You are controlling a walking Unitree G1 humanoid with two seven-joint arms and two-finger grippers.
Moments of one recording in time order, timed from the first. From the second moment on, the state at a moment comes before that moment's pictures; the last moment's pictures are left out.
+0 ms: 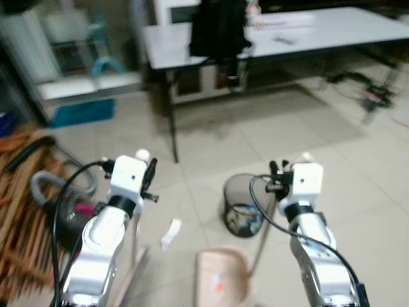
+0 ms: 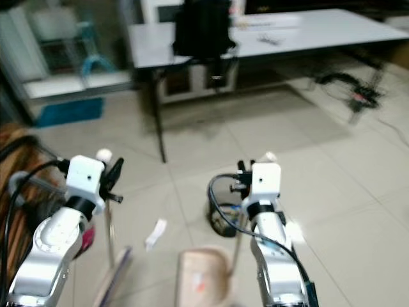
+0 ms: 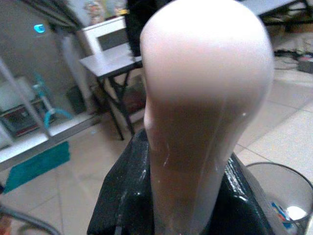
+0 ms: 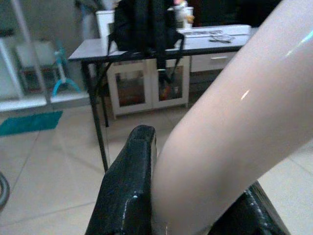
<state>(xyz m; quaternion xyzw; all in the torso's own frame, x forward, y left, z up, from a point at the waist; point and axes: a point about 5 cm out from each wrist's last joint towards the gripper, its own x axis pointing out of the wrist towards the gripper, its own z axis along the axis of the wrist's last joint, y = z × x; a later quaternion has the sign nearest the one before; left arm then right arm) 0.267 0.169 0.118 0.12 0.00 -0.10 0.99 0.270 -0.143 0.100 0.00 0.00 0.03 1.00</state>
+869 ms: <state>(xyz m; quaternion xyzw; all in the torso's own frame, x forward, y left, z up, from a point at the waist) 0.273 0.164 0.115 0.12 0.00 -0.09 0.99 0.267 -0.149 0.094 0.00 0.01 0.02 1.00</state>
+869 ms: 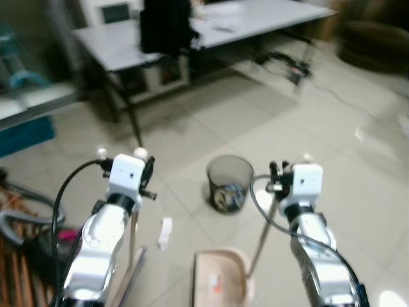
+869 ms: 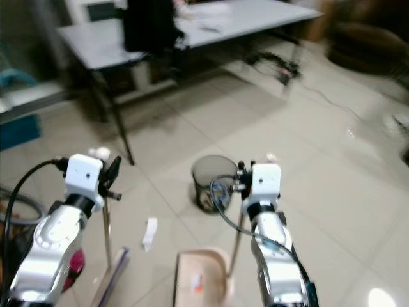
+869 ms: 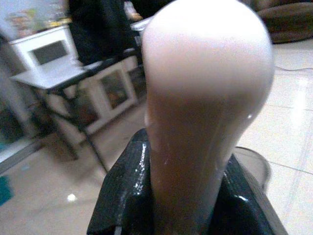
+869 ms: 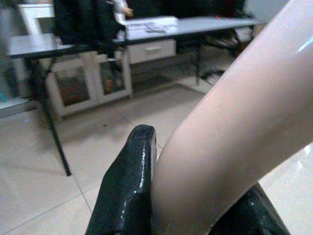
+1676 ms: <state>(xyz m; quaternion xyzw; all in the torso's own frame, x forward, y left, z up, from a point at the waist) 0.272 0.172 0.112 0.12 -0.01 -0.06 0.99 0.278 -0.148 0.102 -0.01 0.01 0.03 1.00</state>
